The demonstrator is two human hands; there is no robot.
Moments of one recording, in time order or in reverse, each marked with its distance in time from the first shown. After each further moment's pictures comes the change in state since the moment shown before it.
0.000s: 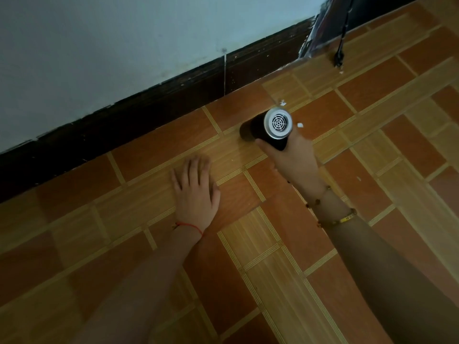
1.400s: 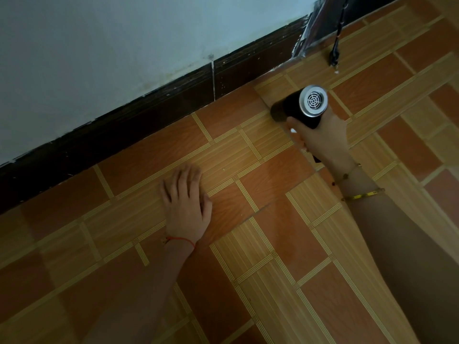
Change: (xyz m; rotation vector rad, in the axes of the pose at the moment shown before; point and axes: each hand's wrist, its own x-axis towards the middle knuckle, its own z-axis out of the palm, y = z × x) left_hand 0.002 0.001 -0.003 0.018 0.038 -0.011; right_hand 0.071 0.043 -0.049 -0.017 0.106 0.047
